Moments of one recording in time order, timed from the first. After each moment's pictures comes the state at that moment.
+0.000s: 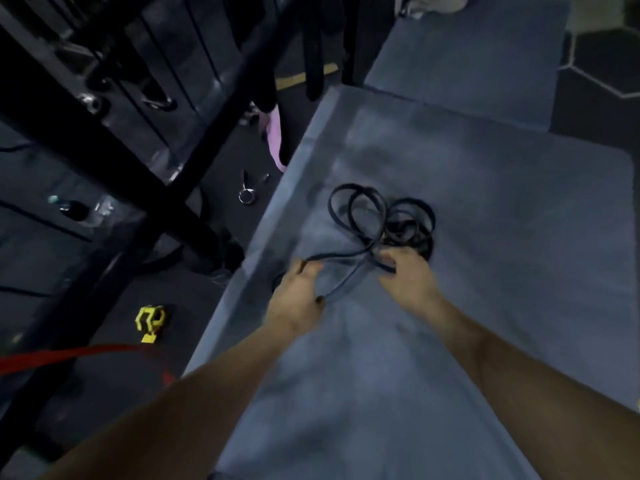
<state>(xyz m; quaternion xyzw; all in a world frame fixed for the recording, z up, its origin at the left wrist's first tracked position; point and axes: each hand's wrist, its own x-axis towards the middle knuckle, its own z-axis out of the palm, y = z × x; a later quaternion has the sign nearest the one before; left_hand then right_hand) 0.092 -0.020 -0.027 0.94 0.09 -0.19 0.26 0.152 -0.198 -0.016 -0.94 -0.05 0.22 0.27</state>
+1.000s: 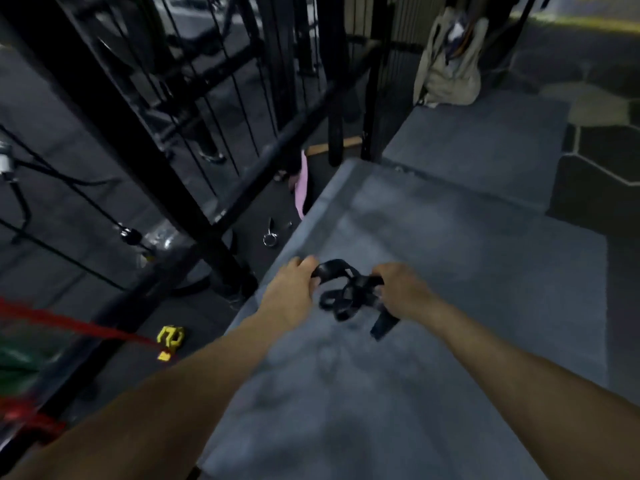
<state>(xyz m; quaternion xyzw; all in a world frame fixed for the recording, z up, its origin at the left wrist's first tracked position) 0.096 -0.042 0.093 0.96 0.09 -0.04 0.25 0.169 -0.217 0.098 -0.93 -0.20 0.24 0.18</state>
